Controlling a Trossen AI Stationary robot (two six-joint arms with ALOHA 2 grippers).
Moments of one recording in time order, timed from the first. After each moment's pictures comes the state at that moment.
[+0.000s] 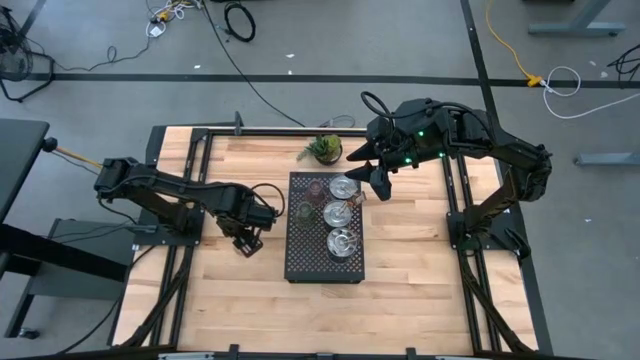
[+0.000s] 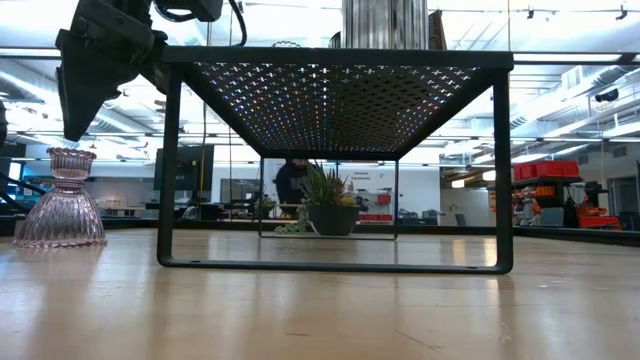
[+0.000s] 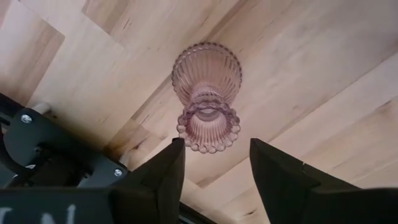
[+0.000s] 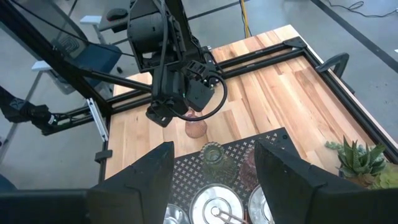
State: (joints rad) left arm -0.15 1.42 1.07 -1.27 0.11 -0.89; right arm -0.03 1.57 2.10 -1.07 -0.04 0.28
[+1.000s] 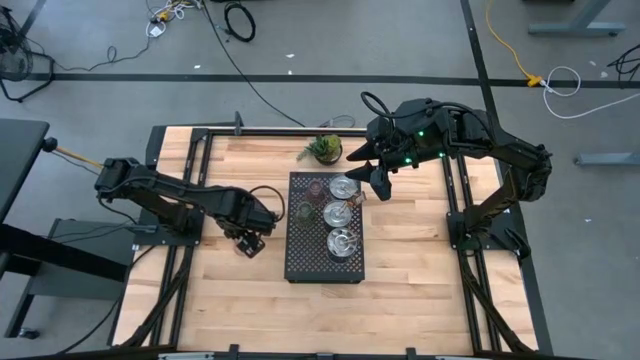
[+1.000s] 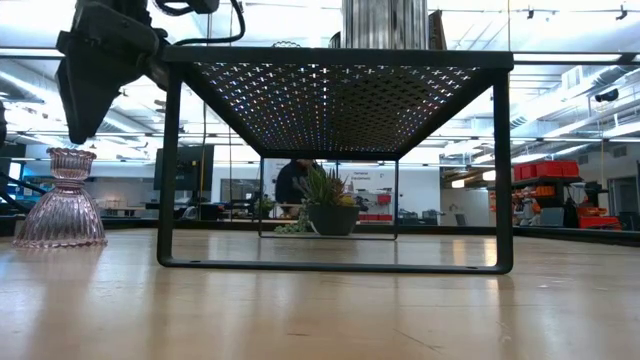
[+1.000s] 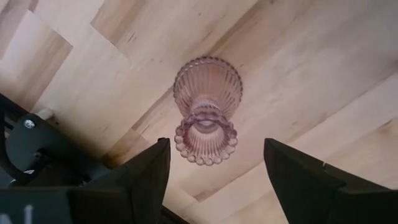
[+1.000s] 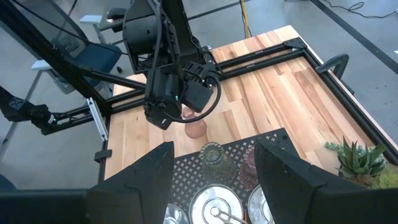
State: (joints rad) left arm -0.19 1.43 1.07 -1.24 0.04 -0.97; right arm -0.03 1.57 2.10 -1.07 -0.04 0.27
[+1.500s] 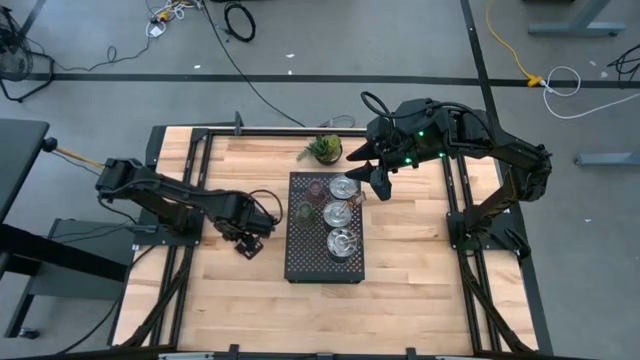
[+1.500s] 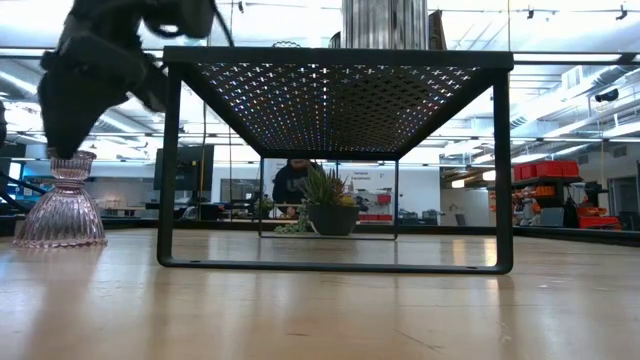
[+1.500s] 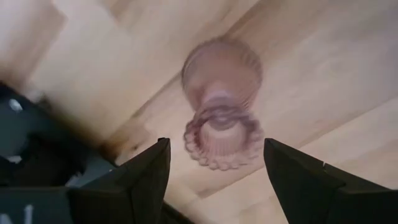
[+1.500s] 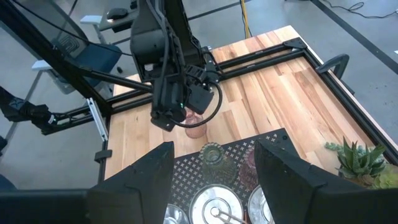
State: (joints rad) left arm -0.19 1.44 1.00 -1.21 0.08 -1.01; right arm -0.03 1.57 2.10 -1.07 -0.04 0.27
